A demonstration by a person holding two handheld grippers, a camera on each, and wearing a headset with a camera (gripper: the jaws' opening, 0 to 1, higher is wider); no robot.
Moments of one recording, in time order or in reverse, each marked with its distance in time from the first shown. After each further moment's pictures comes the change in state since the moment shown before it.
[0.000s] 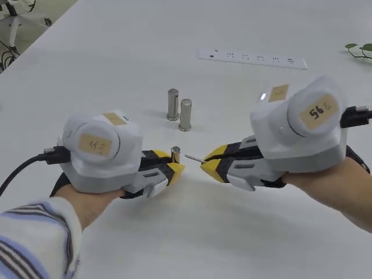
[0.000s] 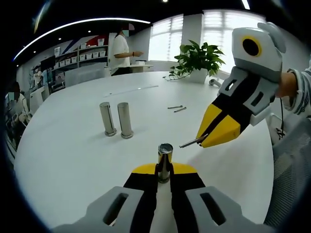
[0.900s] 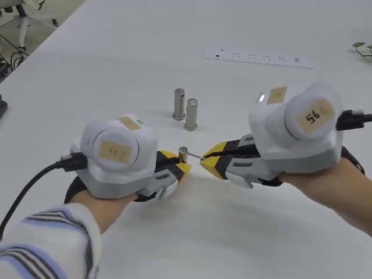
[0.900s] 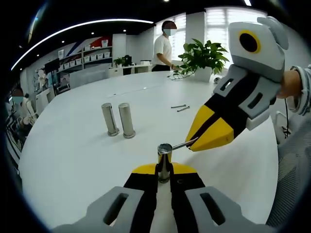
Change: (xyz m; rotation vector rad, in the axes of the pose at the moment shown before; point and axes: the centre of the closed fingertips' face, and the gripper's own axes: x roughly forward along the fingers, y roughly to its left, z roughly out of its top) left arm 0.000 0.000 -0.001 0.017 0.005 0.063; right arm 0.011 -0.001 0.006 -0.036 -0.039 -0.006
